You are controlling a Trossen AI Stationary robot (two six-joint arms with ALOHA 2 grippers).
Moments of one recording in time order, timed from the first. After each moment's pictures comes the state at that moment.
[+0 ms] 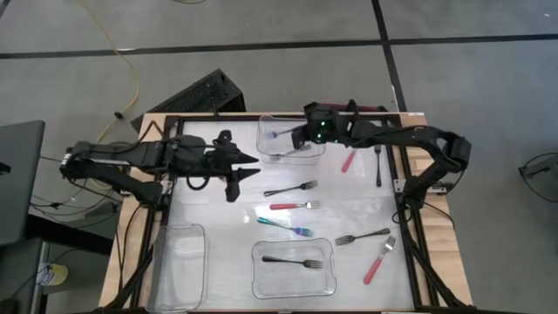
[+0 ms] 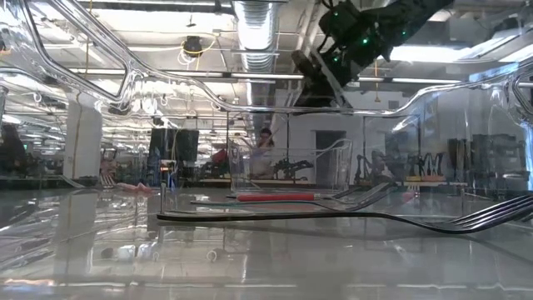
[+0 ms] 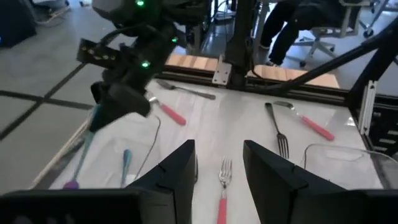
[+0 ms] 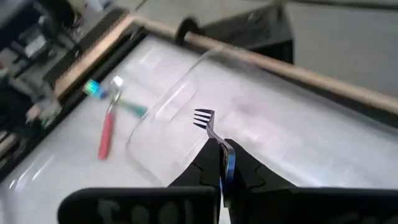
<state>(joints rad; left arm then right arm) -0.07 1.16 1.22 -0.34 -0.37 -0.30 -0.42 1.57 1.08 -0.05 0.11 0.53</state>
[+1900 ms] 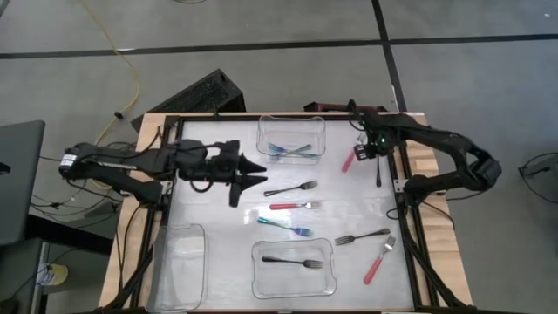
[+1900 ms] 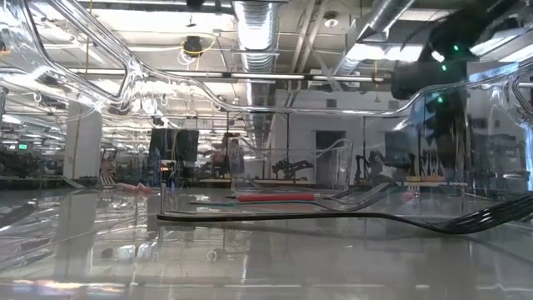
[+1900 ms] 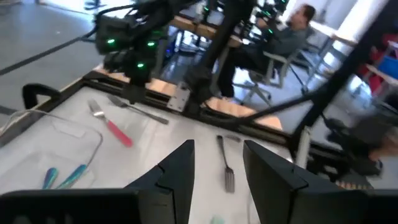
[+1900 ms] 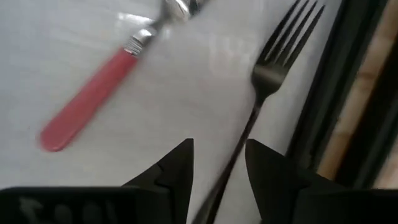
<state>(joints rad) -0.06 1.14 1.06 -0.02 -0.22 -0.46 -0.89 1.27 0.76 -0.97 0.13 0.44</state>
